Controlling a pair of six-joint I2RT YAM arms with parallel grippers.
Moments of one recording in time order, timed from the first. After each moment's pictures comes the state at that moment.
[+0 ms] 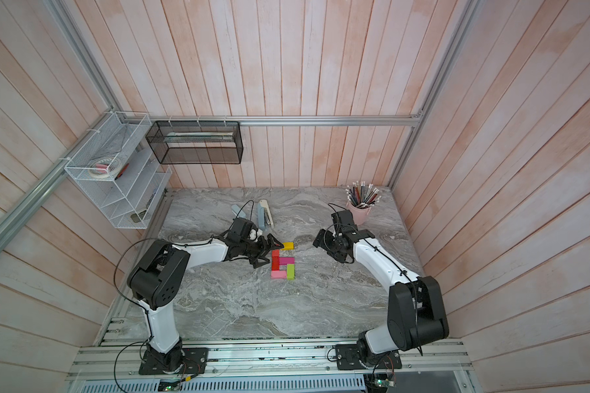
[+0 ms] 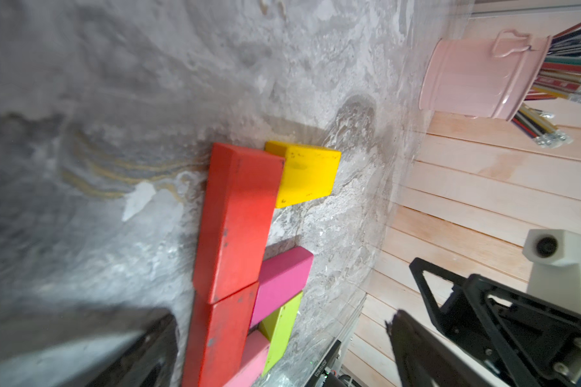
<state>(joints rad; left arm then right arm) -0.50 1.91 1.10 -0.07 0.59 -1.01 0.29 1.46 1.00 -0.56 -0.18 0.76</state>
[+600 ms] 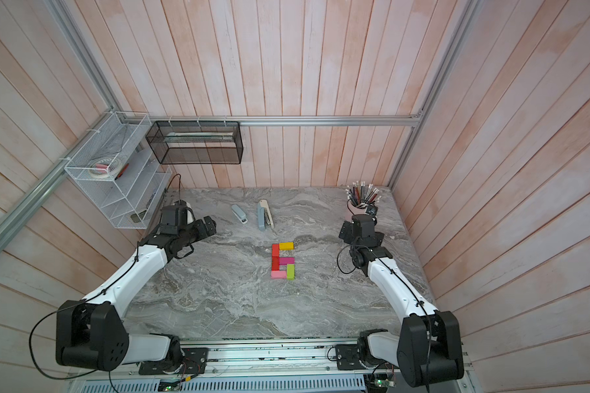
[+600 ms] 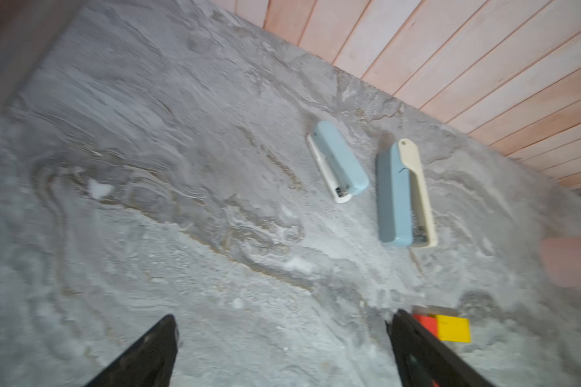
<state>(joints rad) -0.12 1.32 0.93 -0.32 -0.04 -0.37 0.14 1.23 0.75 -0.10 0.40 0.34</state>
